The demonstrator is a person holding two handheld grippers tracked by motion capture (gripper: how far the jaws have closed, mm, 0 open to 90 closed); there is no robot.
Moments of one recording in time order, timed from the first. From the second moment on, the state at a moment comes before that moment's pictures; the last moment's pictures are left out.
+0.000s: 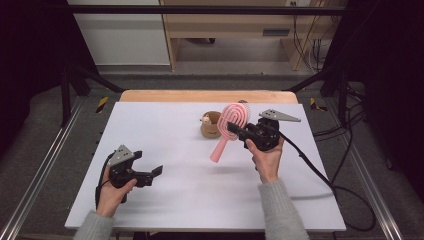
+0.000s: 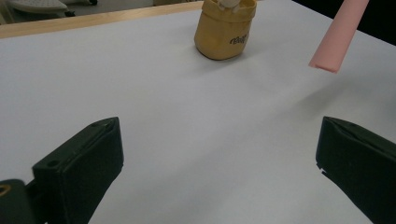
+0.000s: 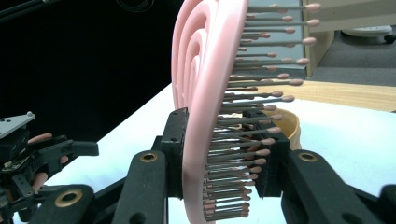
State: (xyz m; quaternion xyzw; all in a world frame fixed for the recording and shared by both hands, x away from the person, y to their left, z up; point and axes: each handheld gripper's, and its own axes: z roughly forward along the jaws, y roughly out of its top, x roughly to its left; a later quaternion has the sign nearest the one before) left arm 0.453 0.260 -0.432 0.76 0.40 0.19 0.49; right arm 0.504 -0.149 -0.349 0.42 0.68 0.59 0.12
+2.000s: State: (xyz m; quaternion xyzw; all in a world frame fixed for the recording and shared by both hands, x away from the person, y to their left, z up) left arm 0.450 0.293 -0.450 0.76 0.40 0.19 0.48; right arm 0.542 -0.129 -0.312 0.43 0.66 0.59 0.18
